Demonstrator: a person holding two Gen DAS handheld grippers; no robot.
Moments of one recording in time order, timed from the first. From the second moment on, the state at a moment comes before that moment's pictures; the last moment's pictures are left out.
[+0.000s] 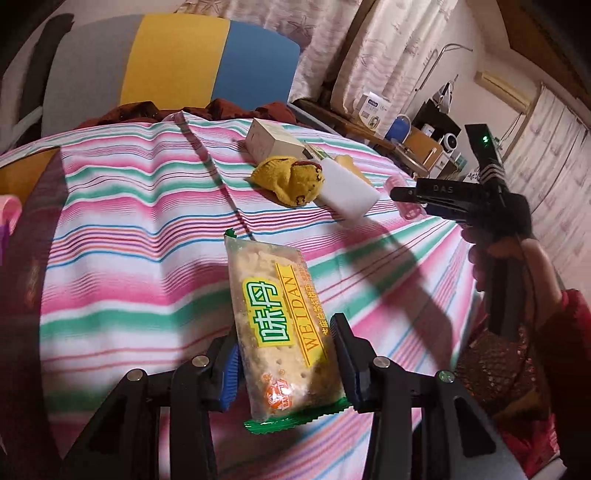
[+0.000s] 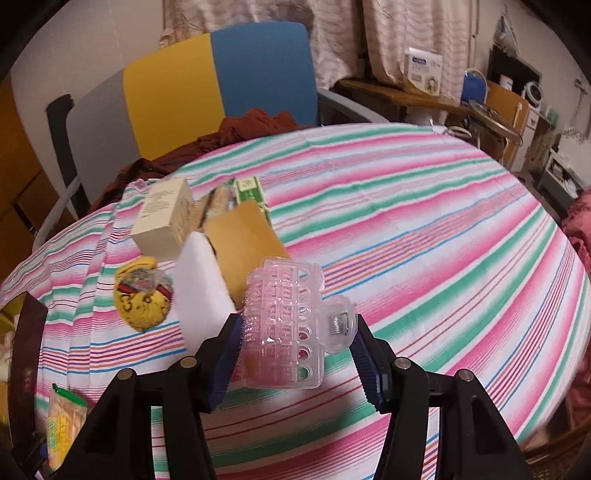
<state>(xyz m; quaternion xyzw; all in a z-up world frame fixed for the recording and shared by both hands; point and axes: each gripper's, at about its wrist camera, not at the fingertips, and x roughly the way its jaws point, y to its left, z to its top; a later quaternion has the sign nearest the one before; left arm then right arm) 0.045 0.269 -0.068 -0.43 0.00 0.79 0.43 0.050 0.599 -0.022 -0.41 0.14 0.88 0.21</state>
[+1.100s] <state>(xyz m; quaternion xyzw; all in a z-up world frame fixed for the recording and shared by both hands) 0.035 0.069 -0.004 -0.34 -0.09 0.88 0.32 0.043 0.372 0.022 -0.36 0.05 0.93 -0.03</state>
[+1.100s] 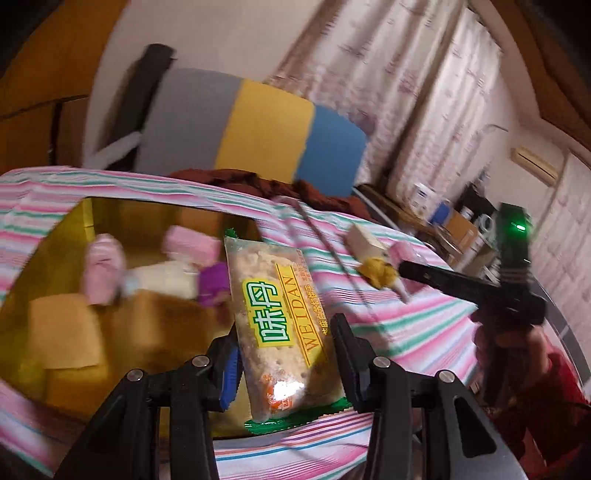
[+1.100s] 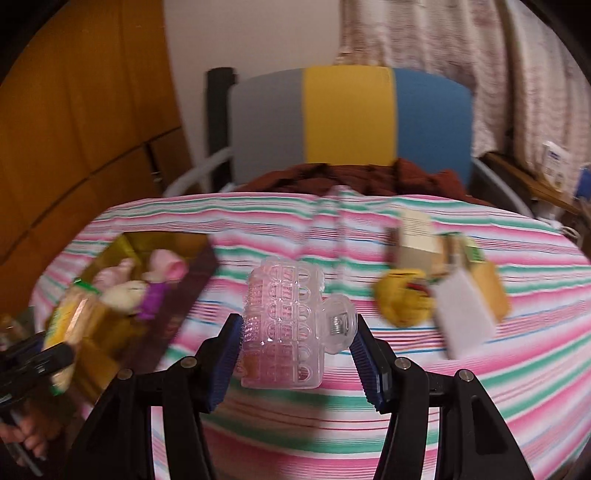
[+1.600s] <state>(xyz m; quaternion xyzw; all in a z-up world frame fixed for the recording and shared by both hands) -0.002 -0.004 -0.045 -0.42 -0.16 0.87 0.21 0.037 0.232 0.015 -0.38 0.00 0.91 -0.17</state>
